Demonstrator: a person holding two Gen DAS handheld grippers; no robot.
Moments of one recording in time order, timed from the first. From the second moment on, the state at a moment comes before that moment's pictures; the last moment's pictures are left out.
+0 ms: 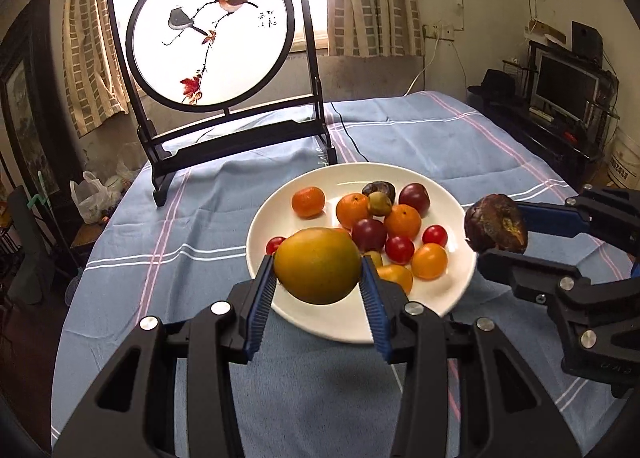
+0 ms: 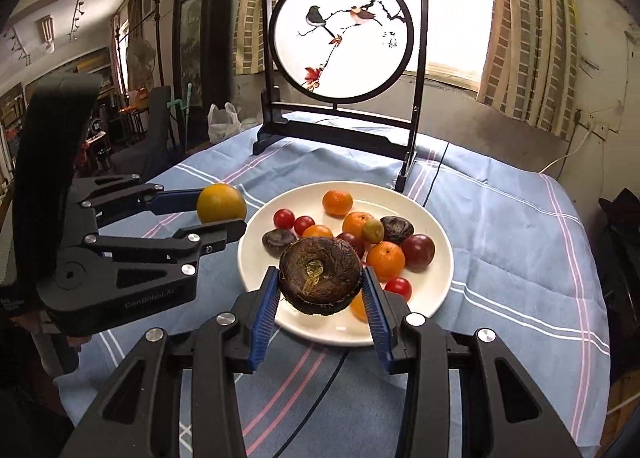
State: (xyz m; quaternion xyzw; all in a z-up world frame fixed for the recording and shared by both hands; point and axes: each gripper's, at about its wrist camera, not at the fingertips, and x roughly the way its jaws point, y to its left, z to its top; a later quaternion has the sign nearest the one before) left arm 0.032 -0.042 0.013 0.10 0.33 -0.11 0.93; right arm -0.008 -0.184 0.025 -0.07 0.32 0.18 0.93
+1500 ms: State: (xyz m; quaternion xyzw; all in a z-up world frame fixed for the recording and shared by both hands) left arm 0.108 -0.045 -0.016 0.11 0.33 -0.08 0.94; right arm 0.083 -0.188 0.015 -0.05 0.32 0.14 0.94
